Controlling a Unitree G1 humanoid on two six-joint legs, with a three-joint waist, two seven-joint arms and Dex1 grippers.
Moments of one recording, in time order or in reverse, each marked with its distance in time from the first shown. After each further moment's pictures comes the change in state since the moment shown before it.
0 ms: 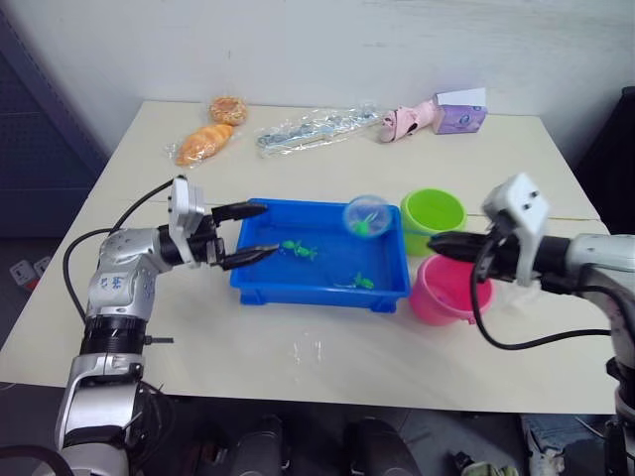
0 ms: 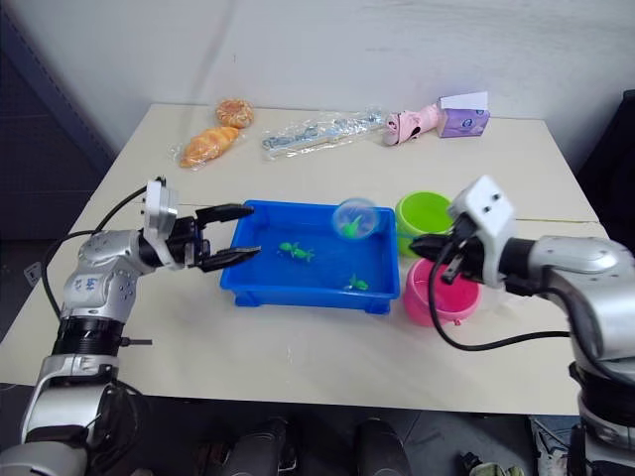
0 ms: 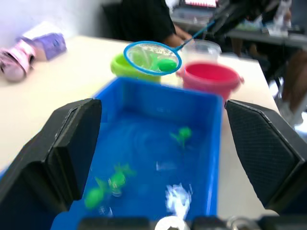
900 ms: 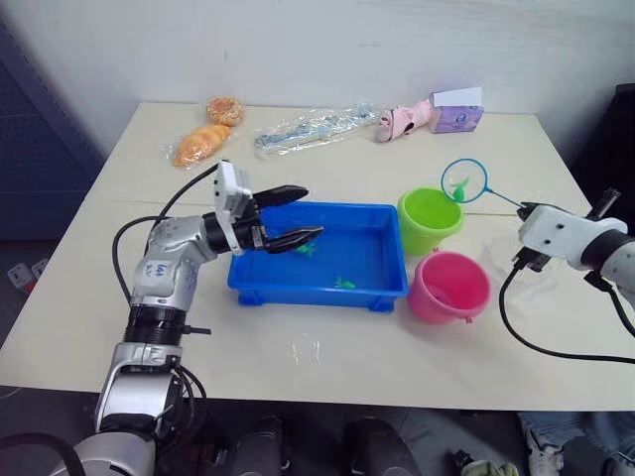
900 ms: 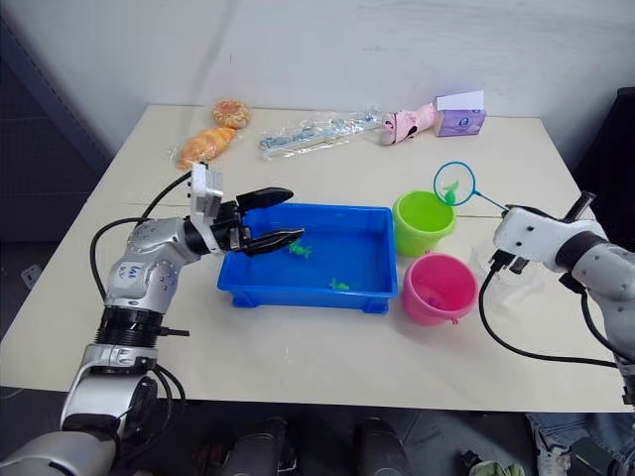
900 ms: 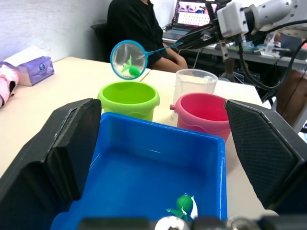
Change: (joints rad) left arm -0.029 -0.138 -0.086 -0.080 0.041 0.004 0.109; right arm 0.165 -0.213 0.179 0.613 -0.699 -1.255 -0.368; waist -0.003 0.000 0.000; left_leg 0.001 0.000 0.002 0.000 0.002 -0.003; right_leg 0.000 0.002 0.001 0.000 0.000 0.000
